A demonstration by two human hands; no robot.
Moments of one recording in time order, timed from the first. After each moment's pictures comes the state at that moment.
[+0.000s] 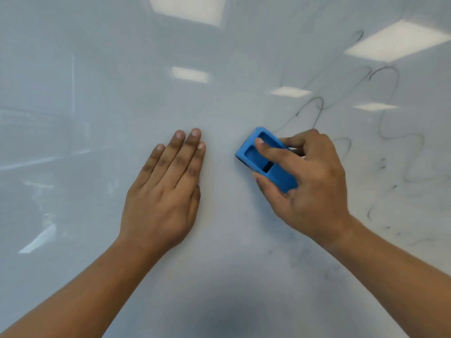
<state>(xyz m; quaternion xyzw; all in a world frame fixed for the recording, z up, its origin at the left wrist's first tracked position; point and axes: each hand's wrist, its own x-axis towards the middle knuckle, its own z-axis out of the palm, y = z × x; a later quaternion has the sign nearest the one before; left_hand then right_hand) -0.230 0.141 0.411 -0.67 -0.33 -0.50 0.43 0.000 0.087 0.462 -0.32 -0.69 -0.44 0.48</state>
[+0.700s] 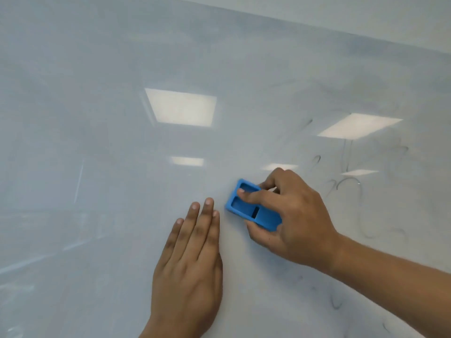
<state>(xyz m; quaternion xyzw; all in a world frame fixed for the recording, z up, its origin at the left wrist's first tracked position) -0.197 0.144 0.485 -0.64 -0.28 -0.59 0.41 -0.005 0.089 0.579 -0.28 -0.70 -0.50 0.42</state>
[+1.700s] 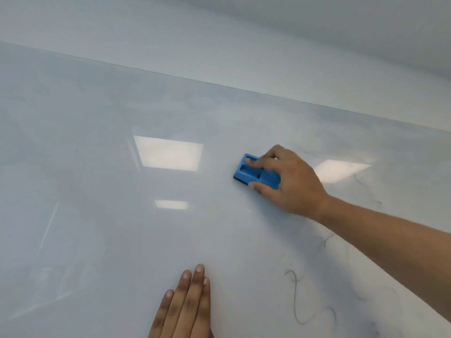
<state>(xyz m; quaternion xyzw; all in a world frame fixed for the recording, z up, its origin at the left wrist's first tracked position) -0.181 0.195 0.499 -0.47 -0.28 -0.60 0.58 0.023 0.086 0.725 -0.30 -0.64 -0.55 0.45</state>
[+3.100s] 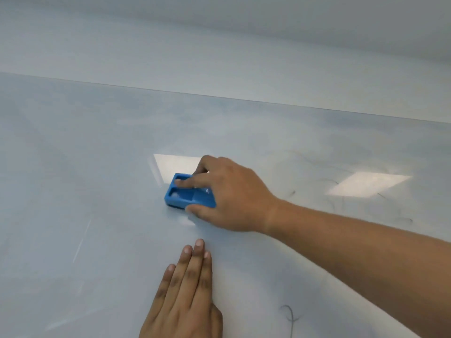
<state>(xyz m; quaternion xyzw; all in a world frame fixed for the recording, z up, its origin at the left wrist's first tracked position) -0.143 0.163 0.560 -0.55 -0.31 -0.63 0.46 -0.041 0.094 0.741 -0.21 -0.74 -0.54 0.34</state>
